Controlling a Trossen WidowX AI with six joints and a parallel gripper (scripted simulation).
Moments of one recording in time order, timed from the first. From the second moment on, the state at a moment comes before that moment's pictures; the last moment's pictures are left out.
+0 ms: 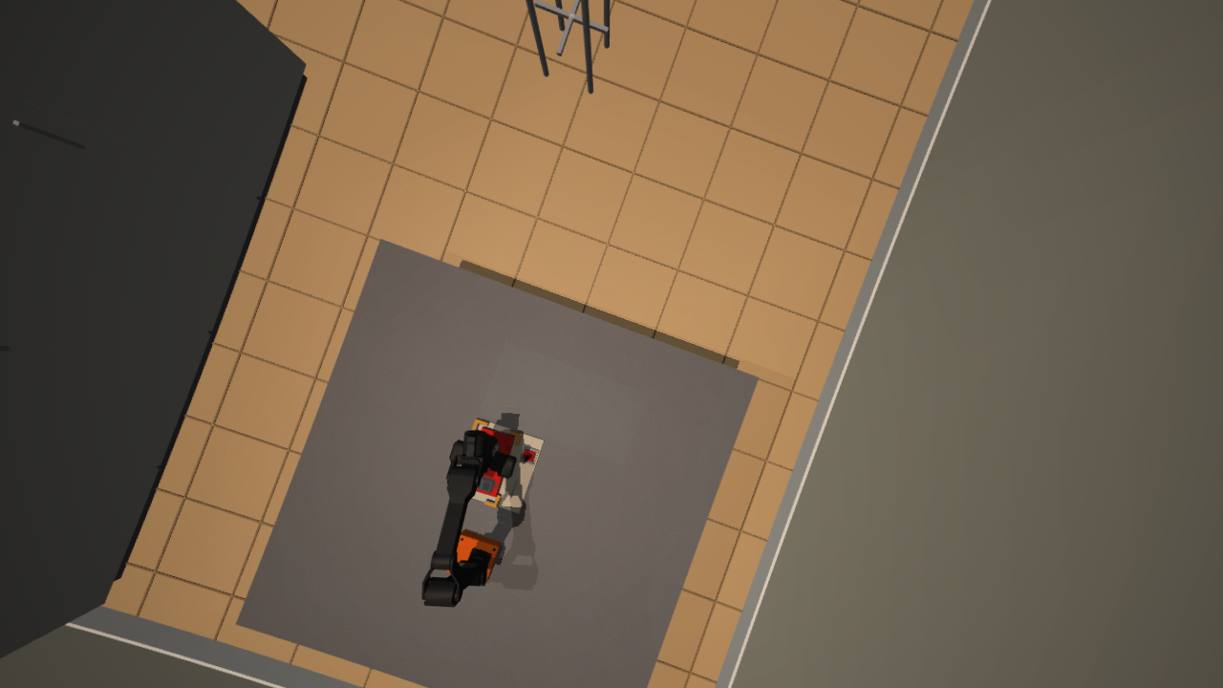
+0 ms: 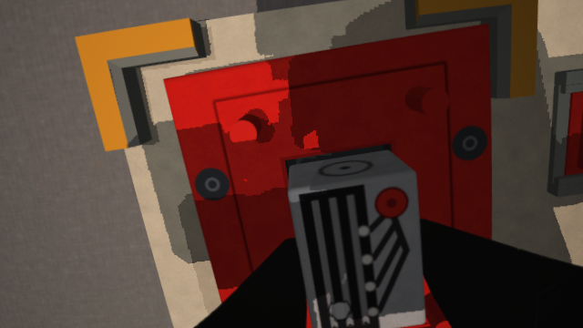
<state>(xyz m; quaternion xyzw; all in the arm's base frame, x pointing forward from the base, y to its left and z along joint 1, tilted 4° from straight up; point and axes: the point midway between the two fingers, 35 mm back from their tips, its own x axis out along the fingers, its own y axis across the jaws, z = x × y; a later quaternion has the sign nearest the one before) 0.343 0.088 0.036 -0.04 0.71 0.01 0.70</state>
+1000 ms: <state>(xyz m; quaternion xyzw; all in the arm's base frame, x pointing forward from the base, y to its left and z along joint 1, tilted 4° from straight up) 0.340 0.087 0.041 -0.04 0.72 0.01 0.70</state>
